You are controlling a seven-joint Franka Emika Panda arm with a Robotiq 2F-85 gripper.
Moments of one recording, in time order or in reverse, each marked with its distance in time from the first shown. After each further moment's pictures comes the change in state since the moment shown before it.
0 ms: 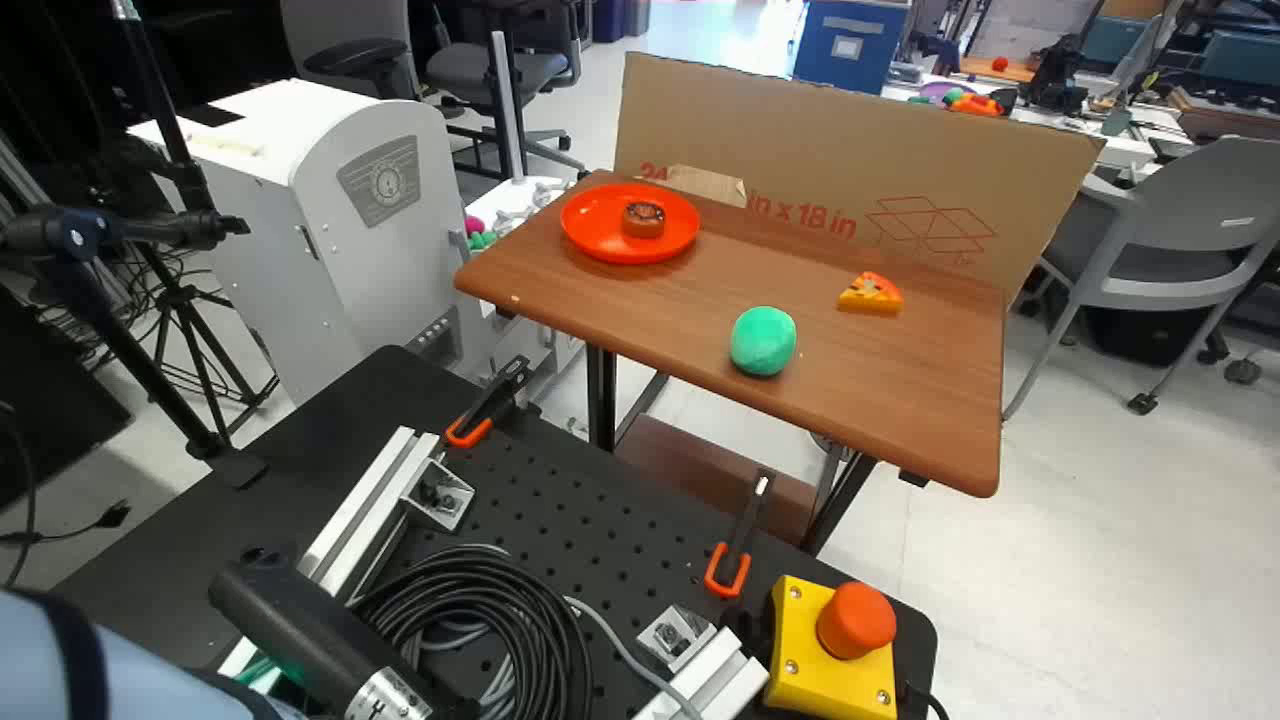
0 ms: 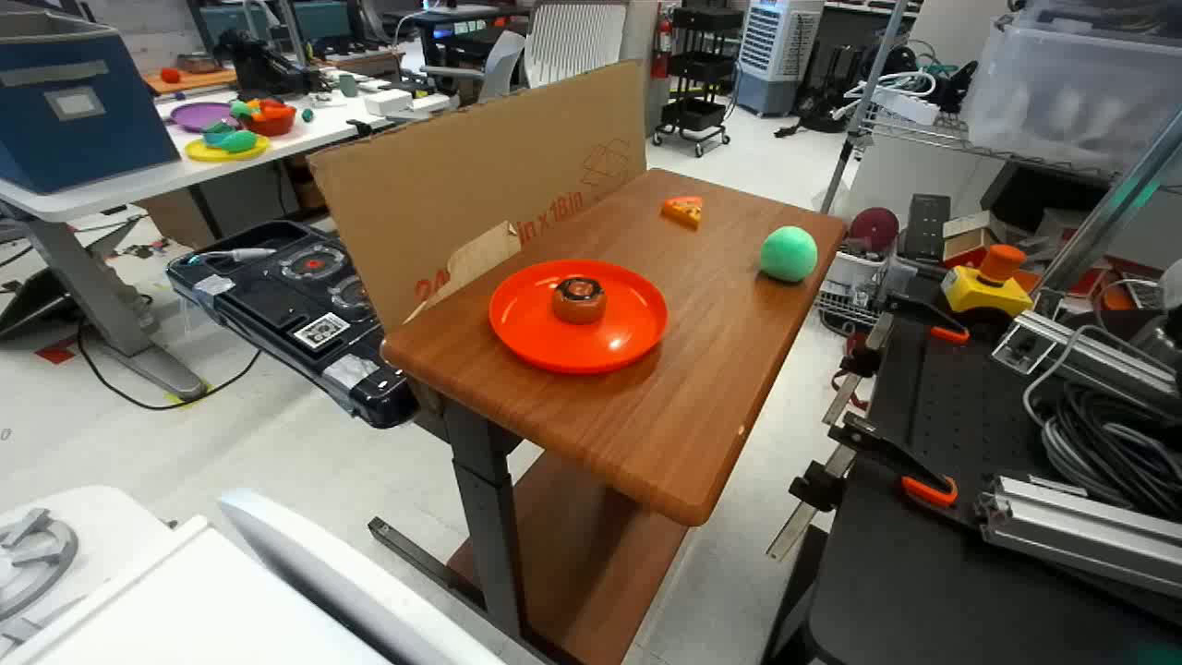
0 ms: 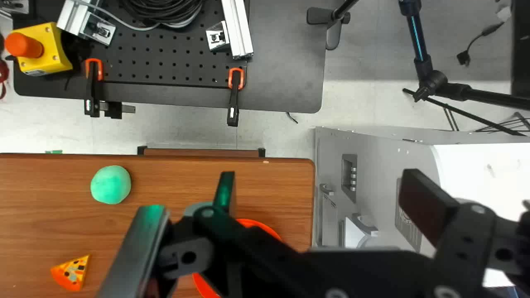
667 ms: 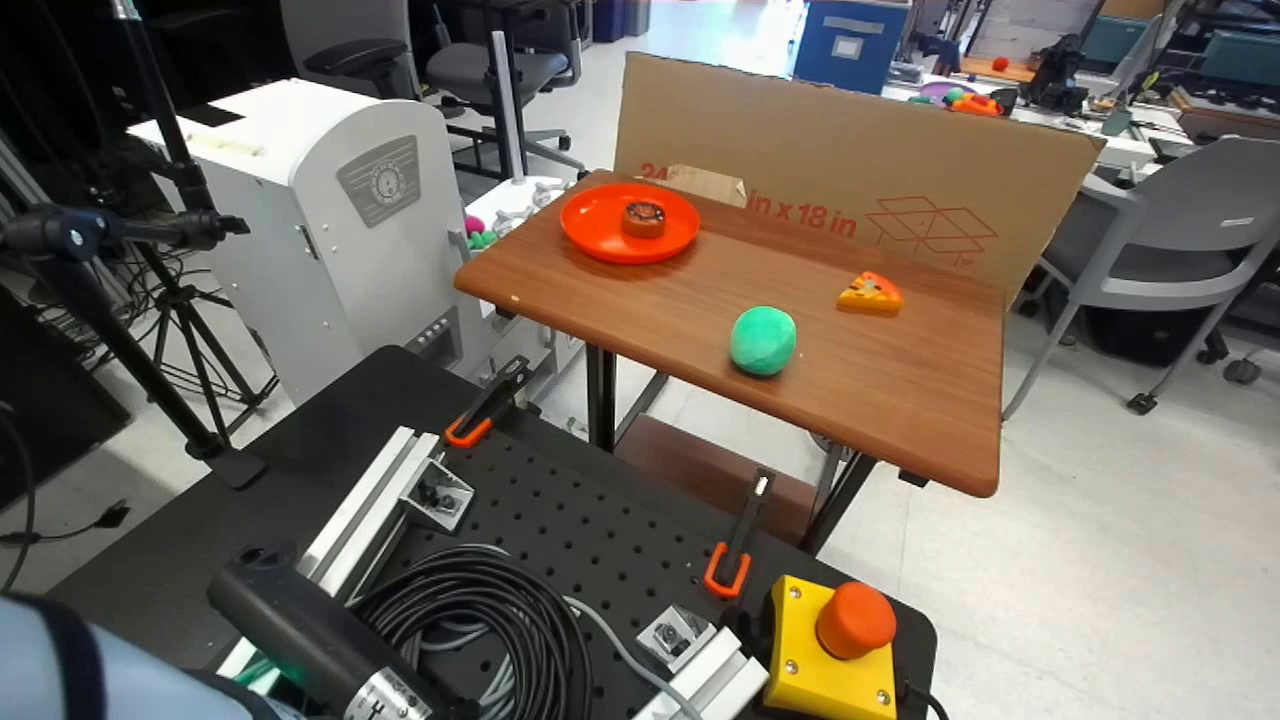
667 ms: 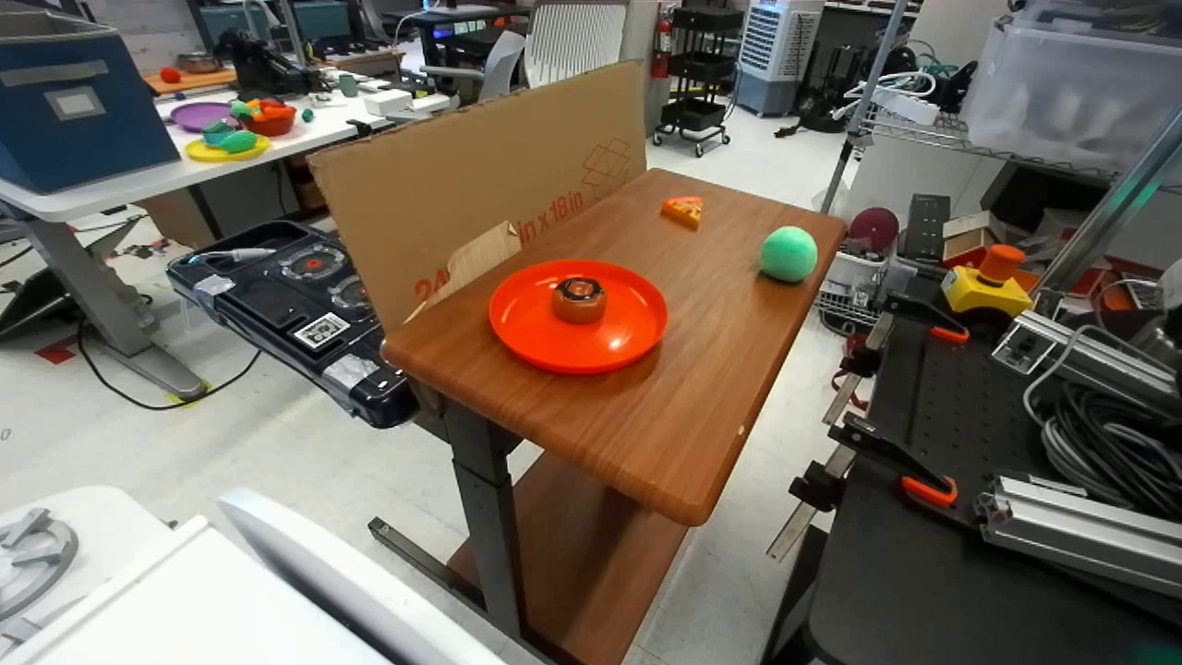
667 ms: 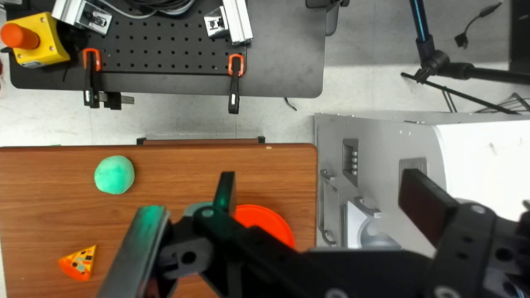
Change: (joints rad) arm -0.016 0.002 -0.019 0.000 0.000 0.041 0.000
